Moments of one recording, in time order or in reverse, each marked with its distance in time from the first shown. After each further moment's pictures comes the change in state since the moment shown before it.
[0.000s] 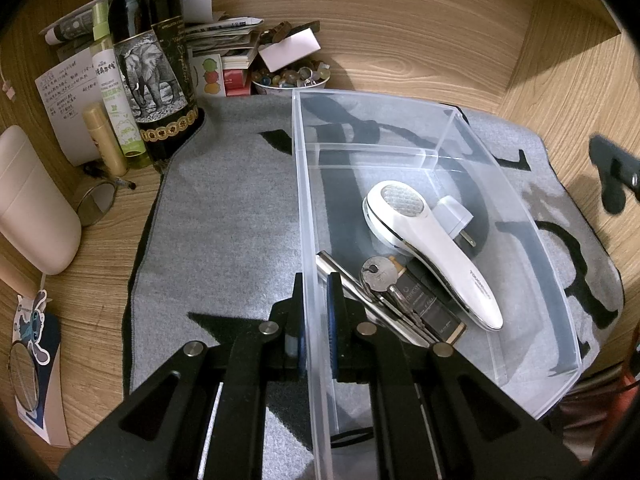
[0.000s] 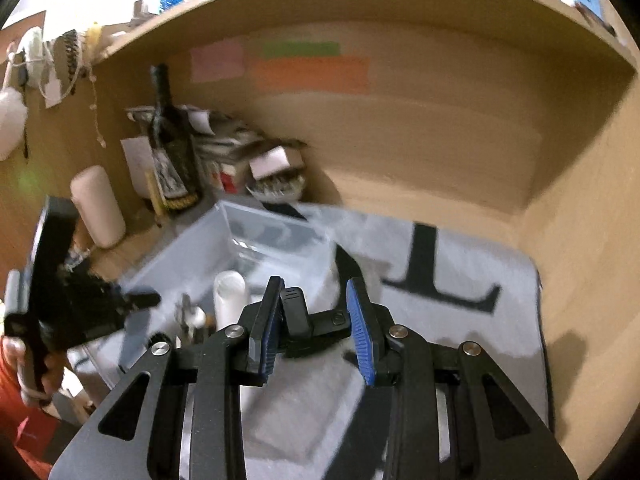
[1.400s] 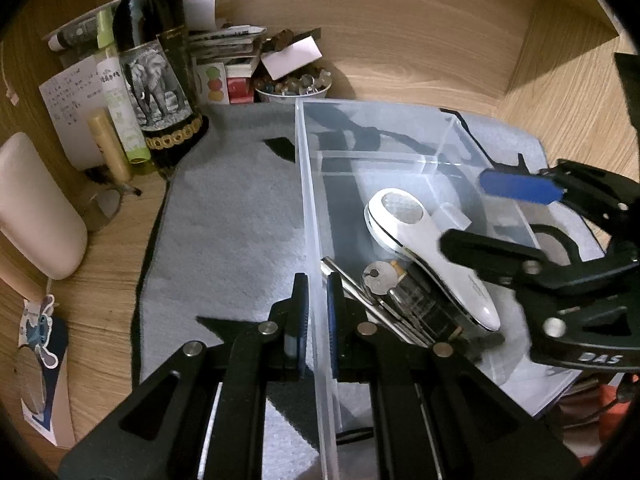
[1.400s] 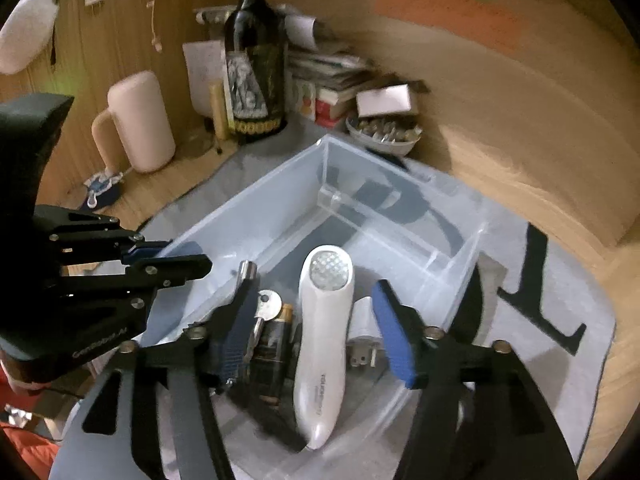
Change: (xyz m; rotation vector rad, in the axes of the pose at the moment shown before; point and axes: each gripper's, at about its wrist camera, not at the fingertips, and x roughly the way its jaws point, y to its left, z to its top) left arm -0.006 -0.002 -0.002 0.005 -0.017 0.018; right arm 0.073 0.065 -0.004 -0.188 0.216 0.148
